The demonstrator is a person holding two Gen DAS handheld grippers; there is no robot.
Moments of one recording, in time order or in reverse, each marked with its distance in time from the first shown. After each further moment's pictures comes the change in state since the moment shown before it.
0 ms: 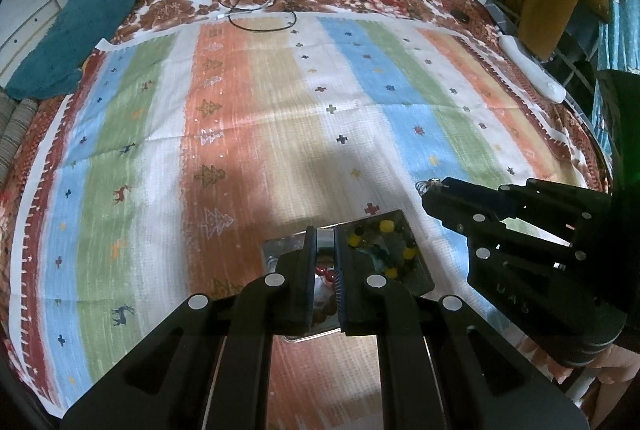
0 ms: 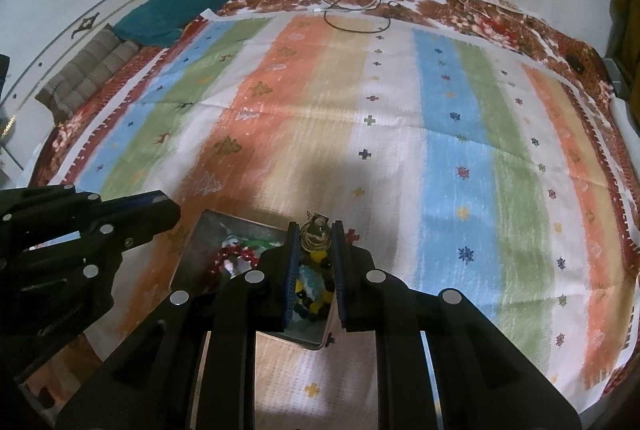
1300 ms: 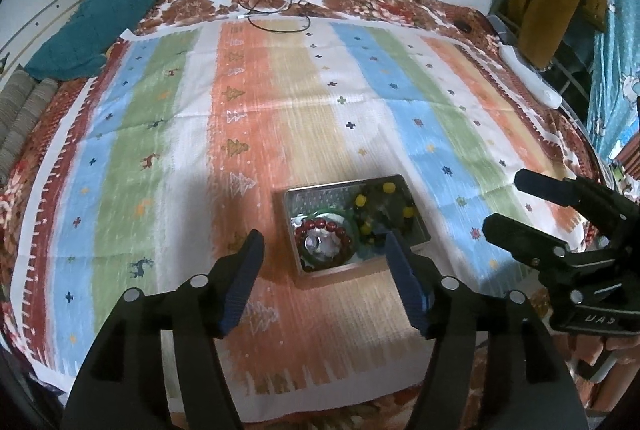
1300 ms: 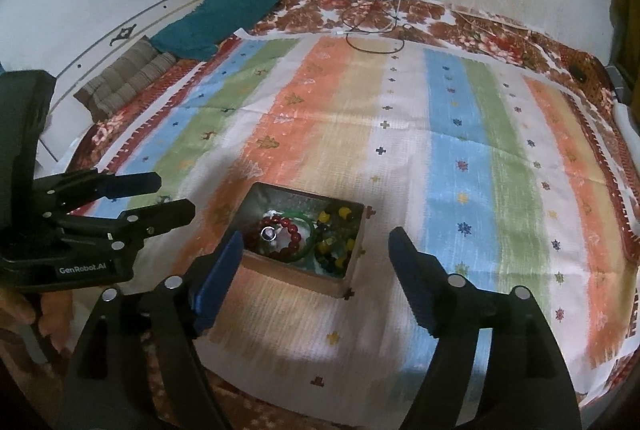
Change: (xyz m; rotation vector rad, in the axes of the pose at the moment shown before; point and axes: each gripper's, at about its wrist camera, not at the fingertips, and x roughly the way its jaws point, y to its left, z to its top) left arm -0.049 0.012 -0.049 -0.044 -0.042 0.008; right arm -0.070 0.006 -0.046 -0.028 -0.089 0.077
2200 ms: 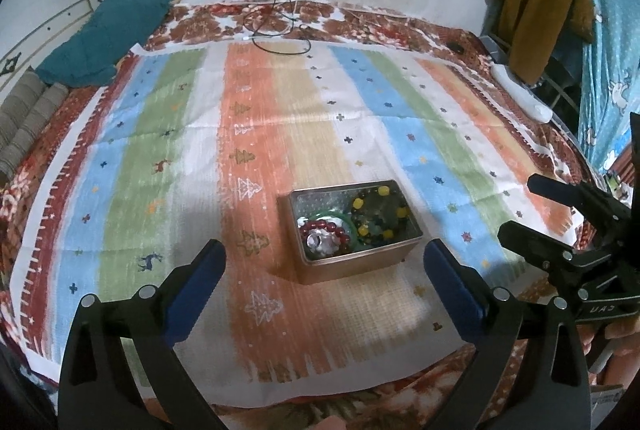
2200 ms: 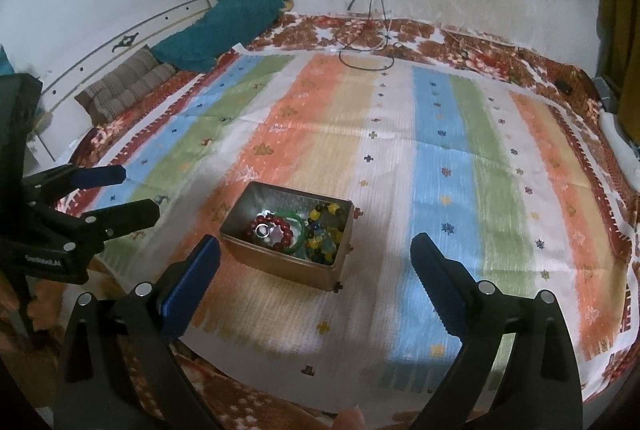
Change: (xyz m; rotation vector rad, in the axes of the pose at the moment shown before) left arm -0.030 0.001 -0.024 0.003 -0.105 -0.003; right arm -0.024 -0.002 -0.022 -0.018 -0.083 -0.034
